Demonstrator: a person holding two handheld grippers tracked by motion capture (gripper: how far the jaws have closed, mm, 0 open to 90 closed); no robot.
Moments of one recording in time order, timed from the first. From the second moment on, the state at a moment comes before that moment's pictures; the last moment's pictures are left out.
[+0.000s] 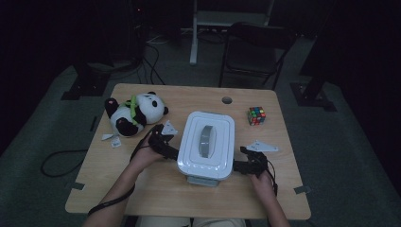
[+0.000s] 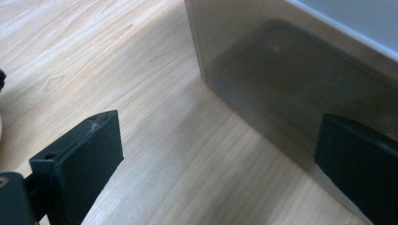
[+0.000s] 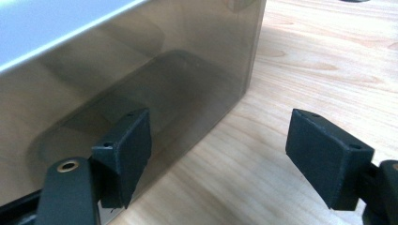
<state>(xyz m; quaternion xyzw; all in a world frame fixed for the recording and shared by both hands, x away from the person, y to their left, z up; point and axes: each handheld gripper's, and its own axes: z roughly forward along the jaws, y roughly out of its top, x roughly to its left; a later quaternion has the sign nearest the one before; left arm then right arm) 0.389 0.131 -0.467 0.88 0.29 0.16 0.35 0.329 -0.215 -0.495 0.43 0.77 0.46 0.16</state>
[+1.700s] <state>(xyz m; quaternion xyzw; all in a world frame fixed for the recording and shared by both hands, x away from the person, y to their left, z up) 0.356 0.161 -0.486 0.87 0.30 0.13 0.38 0.345 -0.262 -0.478 0.47 0.70 0.49 0.22</state>
